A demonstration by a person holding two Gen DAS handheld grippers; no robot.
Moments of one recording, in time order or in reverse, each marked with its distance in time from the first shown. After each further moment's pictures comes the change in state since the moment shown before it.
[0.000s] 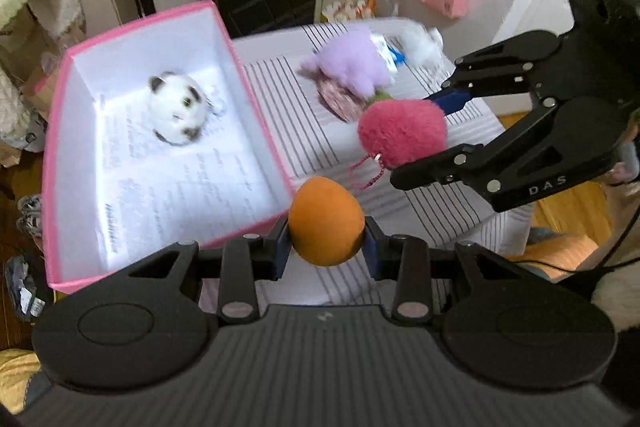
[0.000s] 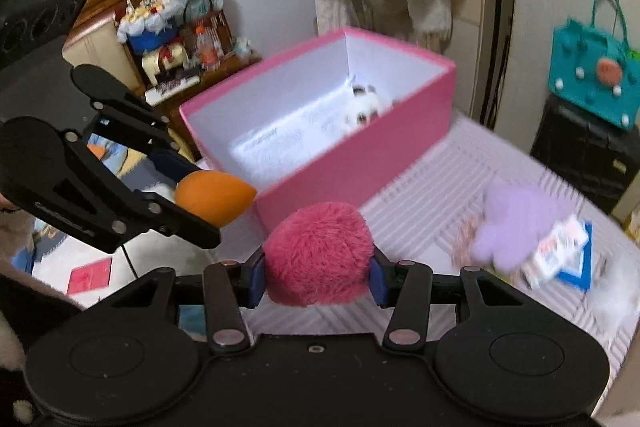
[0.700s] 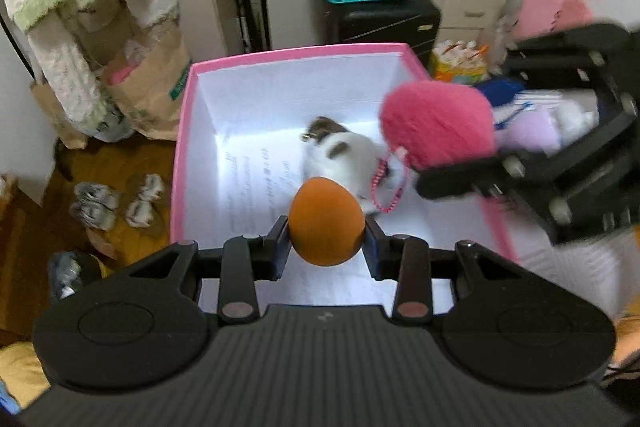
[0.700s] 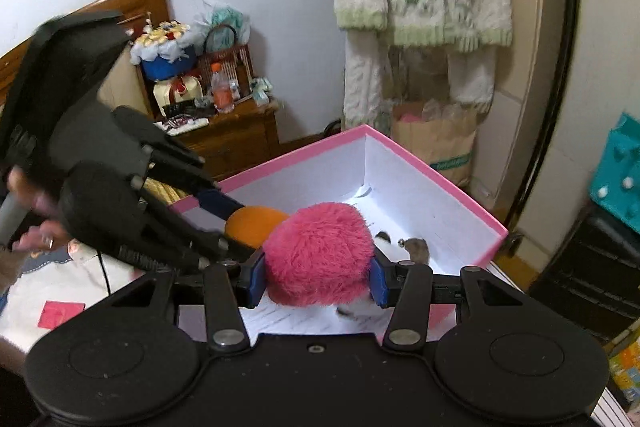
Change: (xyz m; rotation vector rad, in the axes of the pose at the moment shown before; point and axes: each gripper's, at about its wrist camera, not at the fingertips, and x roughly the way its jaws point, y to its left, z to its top) left arm 0.060 0.136 0.057 -0.151 -0.047 0.226; right arm 0.086 -0.003 0.128 -0.154 -0.116 0.041
